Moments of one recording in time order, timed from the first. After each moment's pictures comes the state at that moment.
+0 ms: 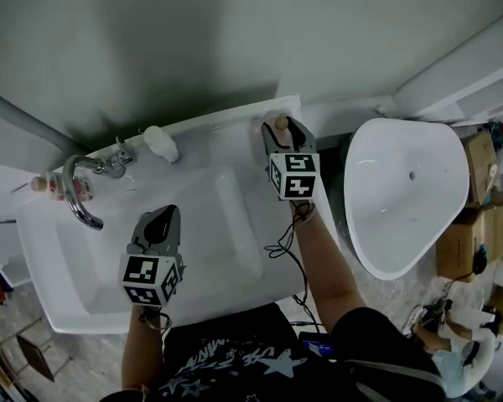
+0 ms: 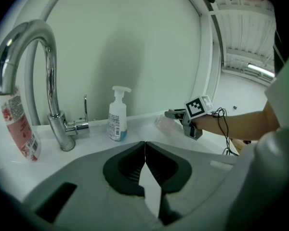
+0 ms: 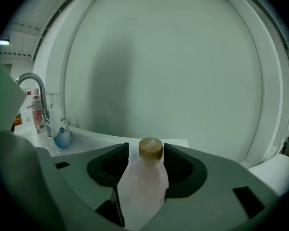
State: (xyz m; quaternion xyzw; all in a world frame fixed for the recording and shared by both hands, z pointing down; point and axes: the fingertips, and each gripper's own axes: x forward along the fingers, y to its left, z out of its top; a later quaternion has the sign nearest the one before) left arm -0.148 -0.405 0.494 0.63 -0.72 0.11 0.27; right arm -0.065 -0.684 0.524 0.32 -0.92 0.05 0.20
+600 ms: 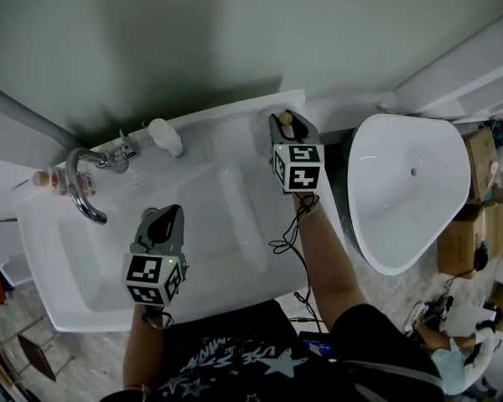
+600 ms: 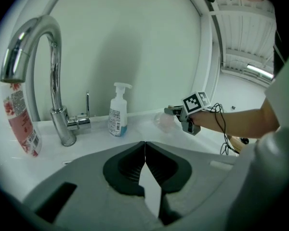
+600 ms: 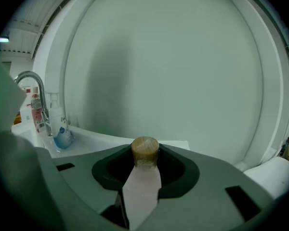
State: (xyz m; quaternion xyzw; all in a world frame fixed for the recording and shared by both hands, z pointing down) left arm -0.145 -0.392 0.501 0.63 -0.72 0.11 0.27; right arm -0.068 -0.682 0.521 0.32 -0.92 0.04 0.22
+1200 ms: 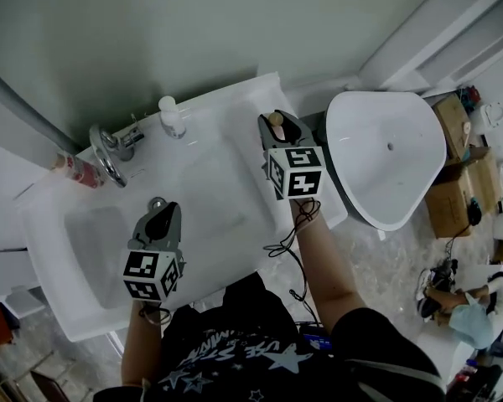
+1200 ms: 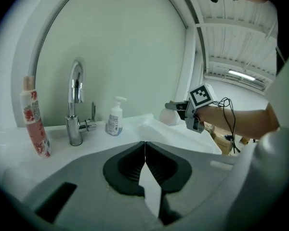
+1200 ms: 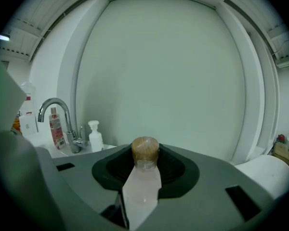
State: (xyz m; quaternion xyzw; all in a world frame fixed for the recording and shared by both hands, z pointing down) left arm -0.133 -0.303 0.459 0.70 -0.67 0.09 0.23; right arm -0.029 -0.547 0.419 0.36 -0.92 0.03 0.17
